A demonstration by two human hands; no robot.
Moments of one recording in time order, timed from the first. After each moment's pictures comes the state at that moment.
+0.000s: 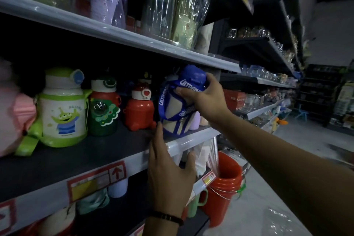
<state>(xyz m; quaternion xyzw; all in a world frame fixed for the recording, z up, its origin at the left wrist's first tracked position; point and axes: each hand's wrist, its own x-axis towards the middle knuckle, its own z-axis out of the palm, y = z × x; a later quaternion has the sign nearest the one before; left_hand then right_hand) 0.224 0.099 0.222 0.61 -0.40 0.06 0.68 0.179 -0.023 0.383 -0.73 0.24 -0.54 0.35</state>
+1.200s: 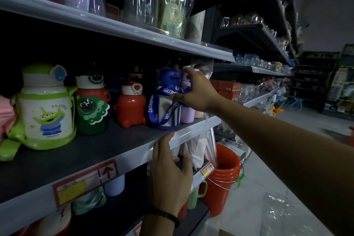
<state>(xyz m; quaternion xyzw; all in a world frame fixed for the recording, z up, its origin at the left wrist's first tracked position) 0.219 0.086 0.205 0.62 -0.44 -0.02 0.65 0.178 -0.053 0.391 -0.88 0.32 -0.36 0.05</state>
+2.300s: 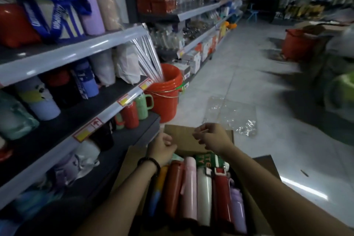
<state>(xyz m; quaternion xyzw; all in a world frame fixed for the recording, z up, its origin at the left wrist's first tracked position) 0.028 0.101 -0.006 0.71 -0.49 -0.37 0.34 -0.176 0.067 0.049 -0.59 0.60 -0.31 0.45</state>
